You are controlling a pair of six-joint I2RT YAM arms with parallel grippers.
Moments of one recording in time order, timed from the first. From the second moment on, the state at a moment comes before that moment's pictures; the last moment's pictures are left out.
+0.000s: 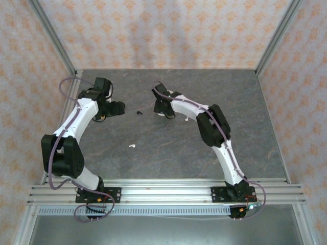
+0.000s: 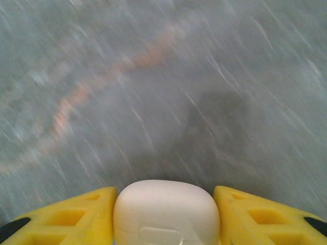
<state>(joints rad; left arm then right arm) -0.05 1.55 1.28 -0.93 -0.01 -0.34 0.66 2.29 1.80 -0.61 0.10 0.77</state>
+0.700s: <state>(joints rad) -0.14 1.43 1.13 -0.82 0.15 -0.29 0.70 2.16 1.74 -0.85 0.00 0.88</state>
